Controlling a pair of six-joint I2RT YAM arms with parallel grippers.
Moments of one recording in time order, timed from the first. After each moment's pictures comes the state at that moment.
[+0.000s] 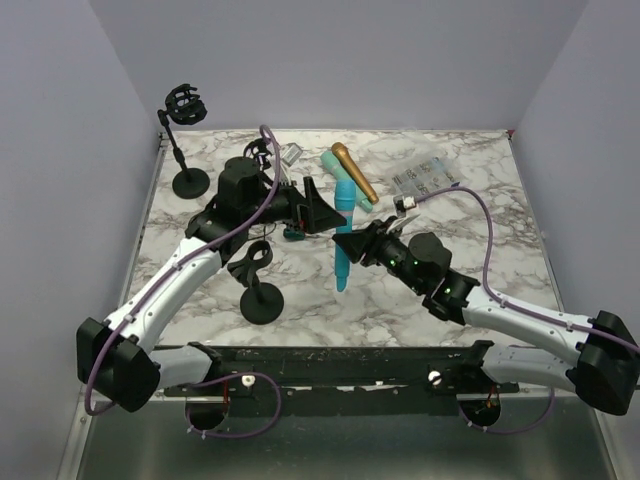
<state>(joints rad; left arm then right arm) -0.49 1.24 1.07 -0.09 0.74 -0.64 0.90 1.09 0.62 0.44 0.16 0.60</state>
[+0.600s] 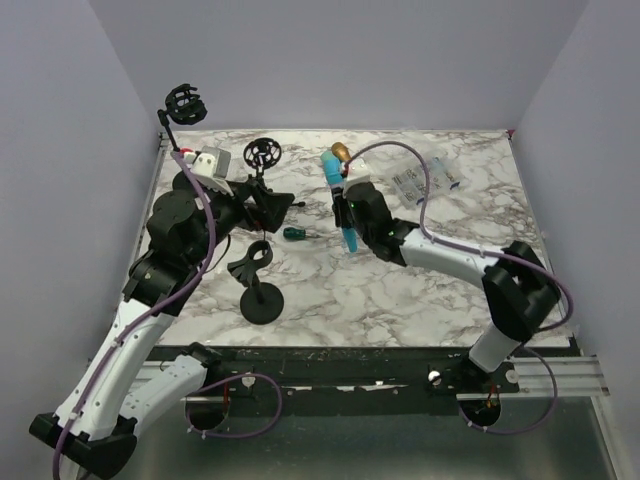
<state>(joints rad) -0.46 0.85 1.07 -0.26 0.17 -0.38 0.81 1.60 1.02 0.20 0.43 0.18</state>
